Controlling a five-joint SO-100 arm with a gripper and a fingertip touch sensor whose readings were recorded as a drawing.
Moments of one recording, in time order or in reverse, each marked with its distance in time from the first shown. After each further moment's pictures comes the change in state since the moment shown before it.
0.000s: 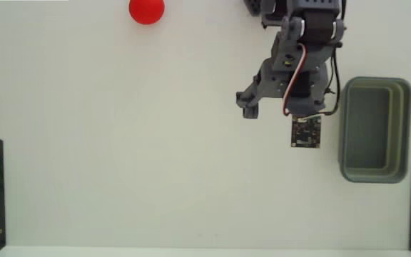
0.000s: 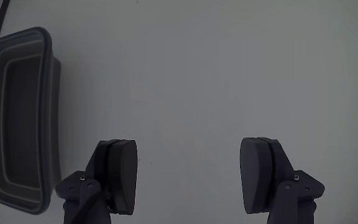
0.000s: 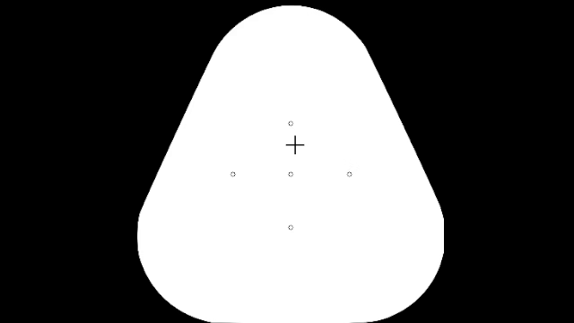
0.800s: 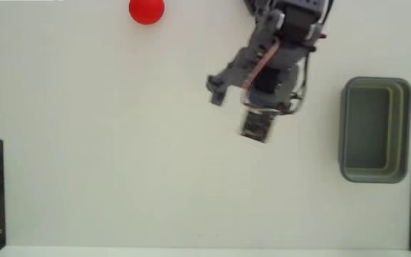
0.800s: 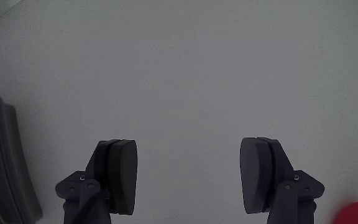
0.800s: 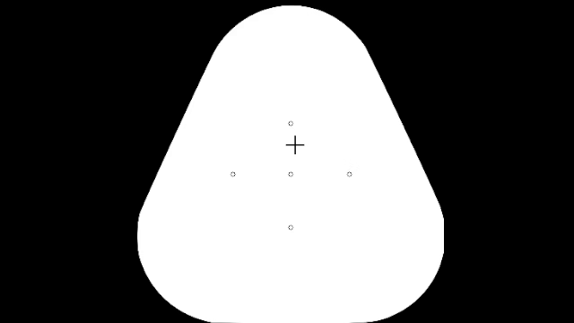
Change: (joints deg) arm 17.8 0.0 0.0 0.0 0.1
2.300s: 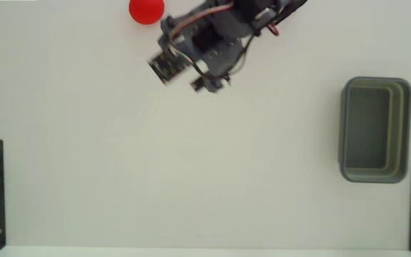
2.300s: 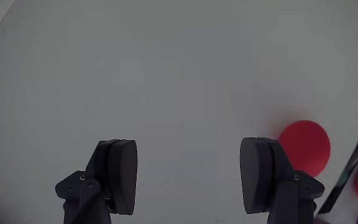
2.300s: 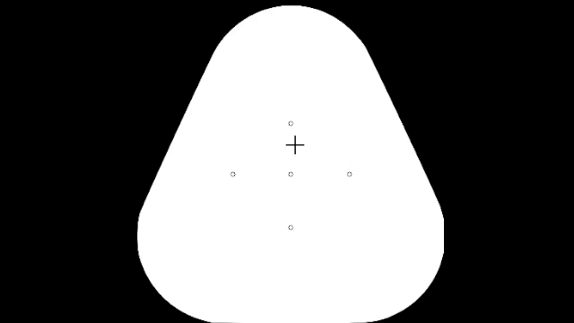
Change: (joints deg) arm 35.0 0.0 0.0 0.0 0.0
